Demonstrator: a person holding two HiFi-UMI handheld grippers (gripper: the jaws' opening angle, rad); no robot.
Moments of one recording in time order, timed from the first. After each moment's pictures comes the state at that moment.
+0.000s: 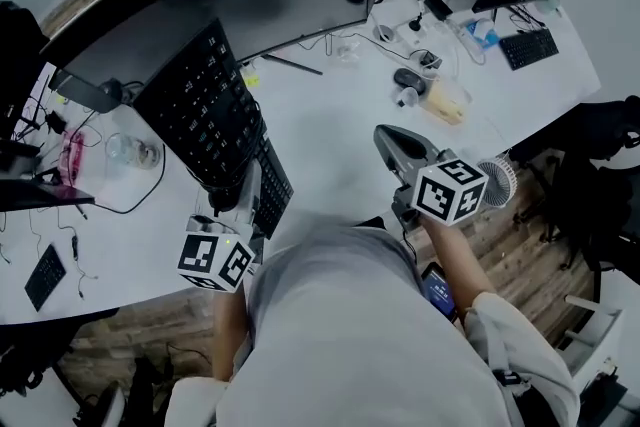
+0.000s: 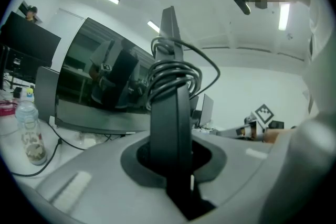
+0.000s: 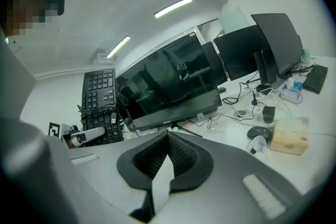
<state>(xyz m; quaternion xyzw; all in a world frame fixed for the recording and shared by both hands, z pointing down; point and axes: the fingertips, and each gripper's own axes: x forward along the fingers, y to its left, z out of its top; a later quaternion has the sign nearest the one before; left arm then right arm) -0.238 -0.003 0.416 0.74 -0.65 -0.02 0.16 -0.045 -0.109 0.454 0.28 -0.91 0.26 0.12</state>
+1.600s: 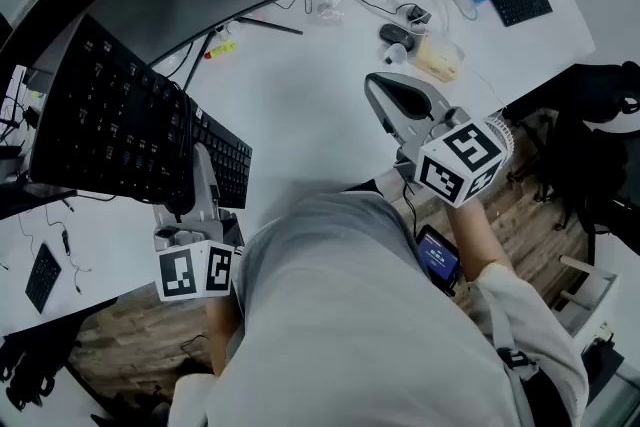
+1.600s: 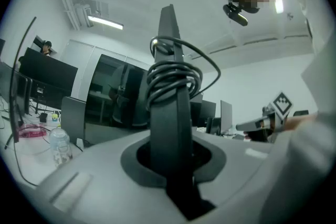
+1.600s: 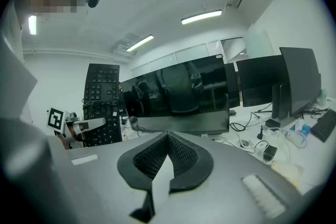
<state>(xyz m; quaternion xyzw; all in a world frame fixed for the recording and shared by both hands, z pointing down) -0.278 0.028 0.384 0.67 -0.74 -0.02 0.09 -0.059 -0.102 0.400 0.26 -0.95 0.13 0.13</state>
